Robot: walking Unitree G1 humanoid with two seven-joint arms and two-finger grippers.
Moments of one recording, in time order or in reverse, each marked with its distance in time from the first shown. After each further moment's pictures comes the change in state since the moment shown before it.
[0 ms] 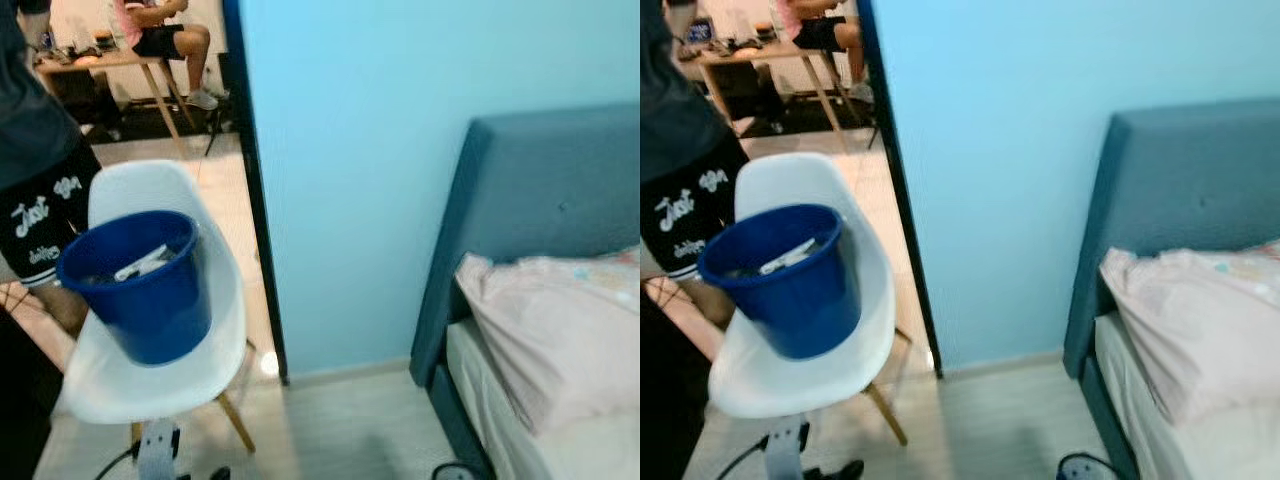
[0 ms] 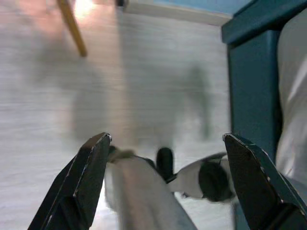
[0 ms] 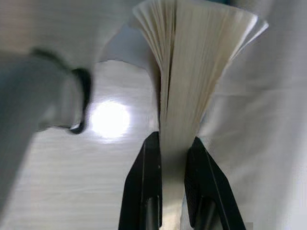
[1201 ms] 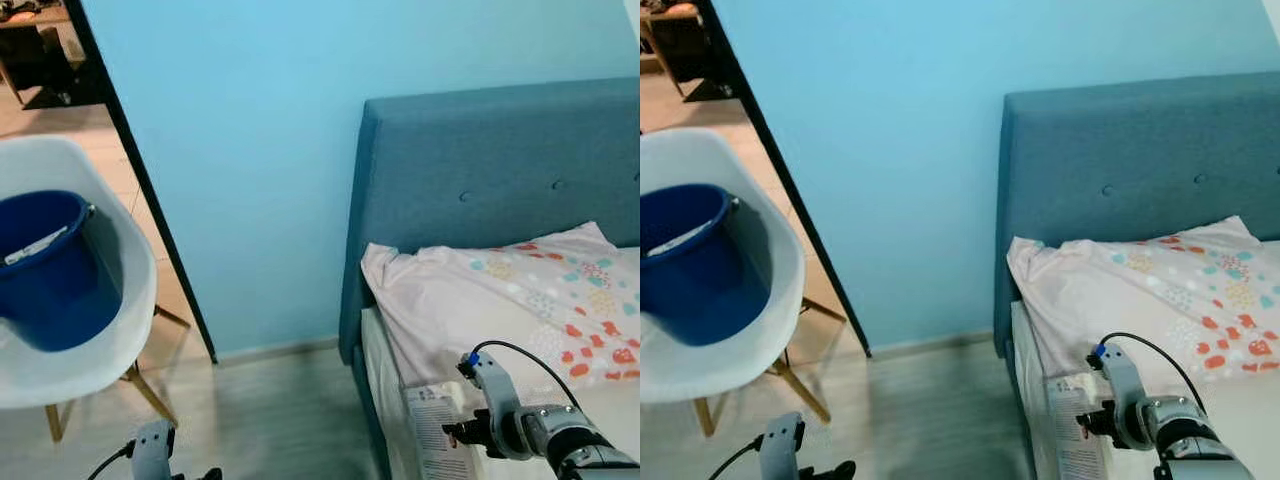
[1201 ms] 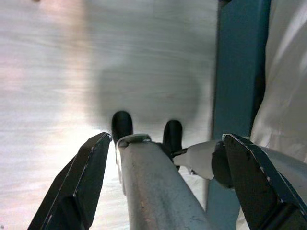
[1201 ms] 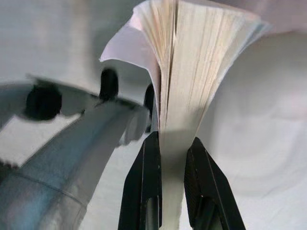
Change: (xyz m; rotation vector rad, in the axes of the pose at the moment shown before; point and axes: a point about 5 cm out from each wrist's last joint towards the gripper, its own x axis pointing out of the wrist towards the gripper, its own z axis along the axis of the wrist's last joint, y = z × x) left arm -0.001 0.005 -0.003 -0.003 0.031 0.077; right arm -0.033 -0.080 0.113 0.084 -0.062 0.465
